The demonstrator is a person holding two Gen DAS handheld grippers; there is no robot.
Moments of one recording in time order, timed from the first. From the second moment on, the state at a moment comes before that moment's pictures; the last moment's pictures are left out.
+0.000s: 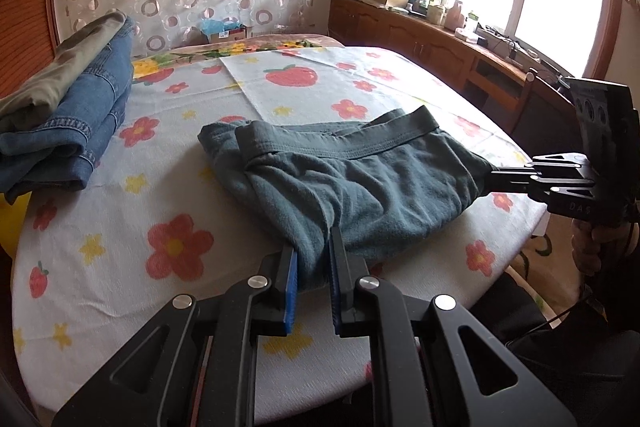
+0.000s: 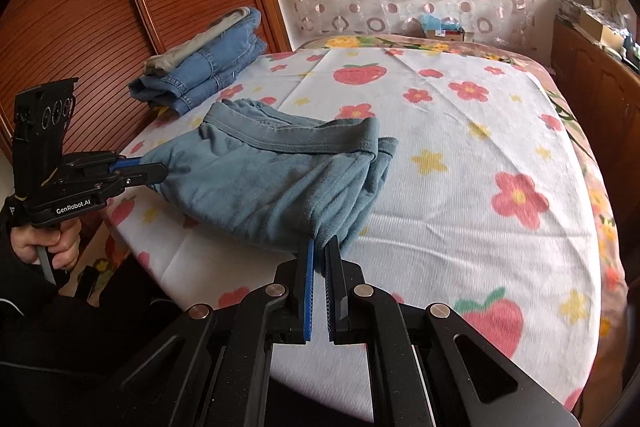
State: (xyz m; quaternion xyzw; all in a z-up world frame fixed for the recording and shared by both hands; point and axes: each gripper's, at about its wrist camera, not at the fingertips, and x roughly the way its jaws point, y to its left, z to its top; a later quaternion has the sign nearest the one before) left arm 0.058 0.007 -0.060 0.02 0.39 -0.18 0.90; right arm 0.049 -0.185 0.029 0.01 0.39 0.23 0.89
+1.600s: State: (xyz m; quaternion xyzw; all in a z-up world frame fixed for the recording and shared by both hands) left arm 0.128 0.015 -0.088 0.02 0.42 -0.14 0.90; right arm 0.133 -0.148 0.009 -0.06 0.40 0.15 0.90
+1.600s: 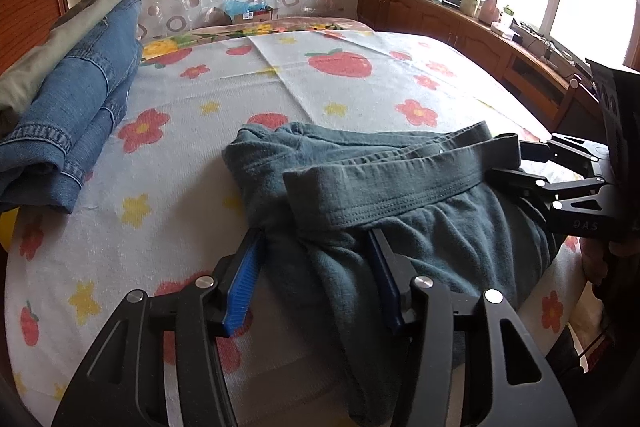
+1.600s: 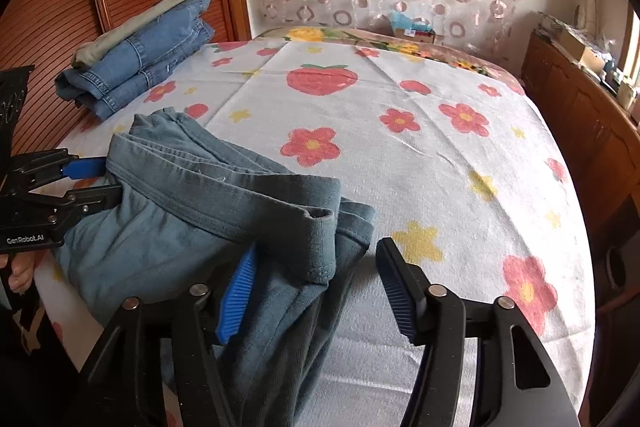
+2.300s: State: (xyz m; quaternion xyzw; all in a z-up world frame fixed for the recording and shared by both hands) left arm 0.143 0.017 -0.068 0.01 0.39 -0.16 0.91; right arm 0.116 -0.161 0.012 -0.02 0.35 0.18 0.92
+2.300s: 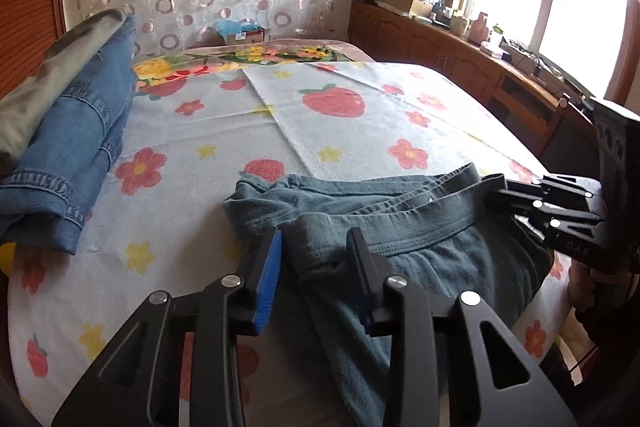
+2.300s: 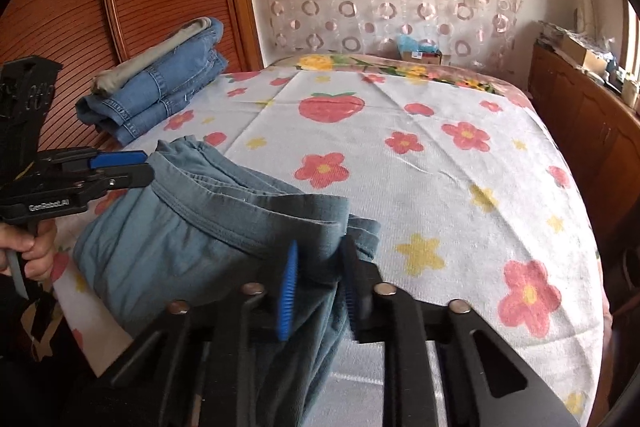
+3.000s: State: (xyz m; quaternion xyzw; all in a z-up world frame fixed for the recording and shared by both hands) left arm 0.156 0.020 -0.069 0.02 0.39 -0.13 0.91; right arm 0.137 -0.158 0.024 -0.01 0.37 0.18 0.91
